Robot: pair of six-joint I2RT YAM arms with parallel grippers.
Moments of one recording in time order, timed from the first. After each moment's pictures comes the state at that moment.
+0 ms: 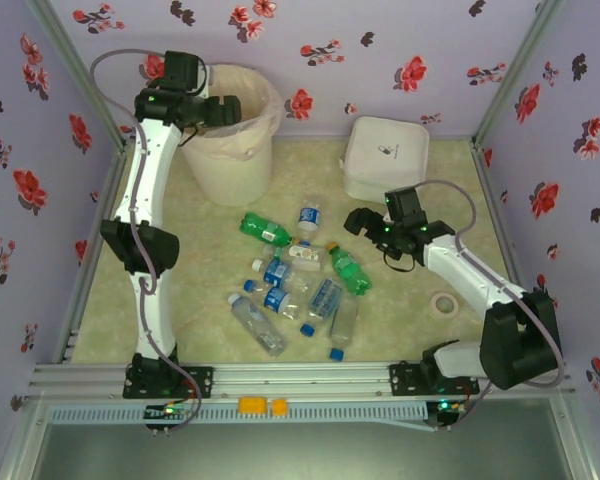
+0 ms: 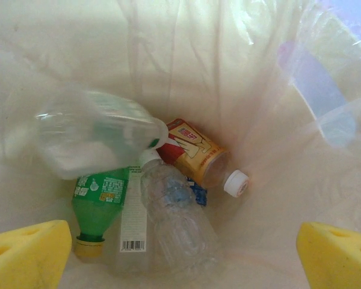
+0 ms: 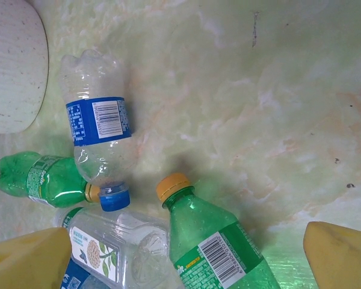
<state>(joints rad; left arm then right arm) -0.23 2.18 2.60 -1.14 0.03 -0.21 0.36 1.33 0.88 -0.45 -0.20 0.80</state>
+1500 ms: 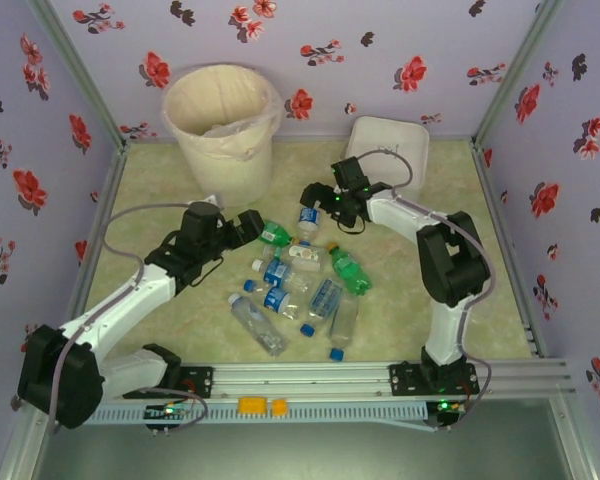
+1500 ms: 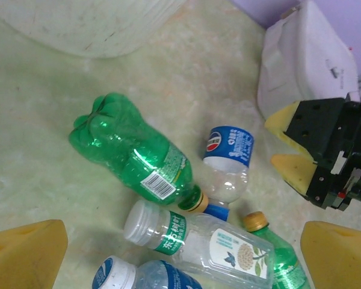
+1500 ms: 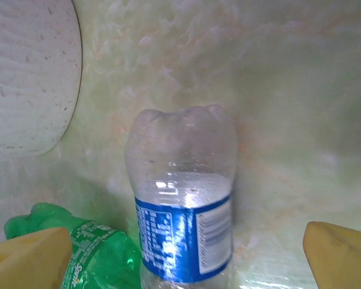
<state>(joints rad) -0.52 1.17 0.75 -0.19 0.00 -0.81 0.50 1.93 1.37 -0.35 -0.21 0.80</state>
